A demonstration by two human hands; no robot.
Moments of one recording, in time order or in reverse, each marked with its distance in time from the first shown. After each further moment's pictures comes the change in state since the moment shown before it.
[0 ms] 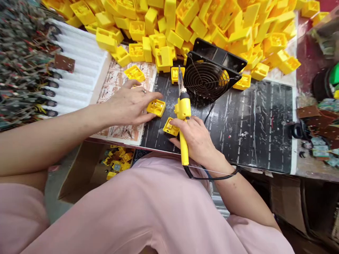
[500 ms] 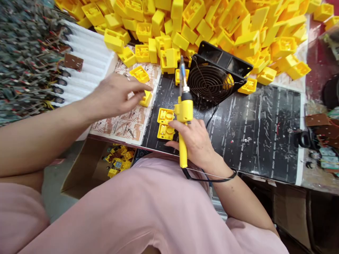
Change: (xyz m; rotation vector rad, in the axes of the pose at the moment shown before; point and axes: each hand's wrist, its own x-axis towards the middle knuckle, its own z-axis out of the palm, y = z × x) left_hand -0.010 -0.011 -0.021 -0.162 -0.001 -0.289; right_hand 0.005 0.004 0.002 0.053 0.052 -0.041
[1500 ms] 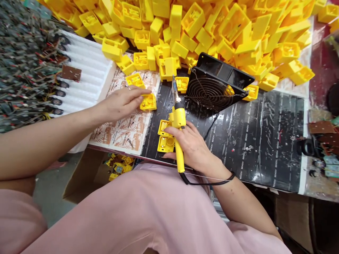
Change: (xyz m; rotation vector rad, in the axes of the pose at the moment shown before) left_hand 0.027 -0.038 0.029 -0.275 -0.004 -0.004; right_hand 0.016 0.011 0.005 0.168 -0.149 -0.030
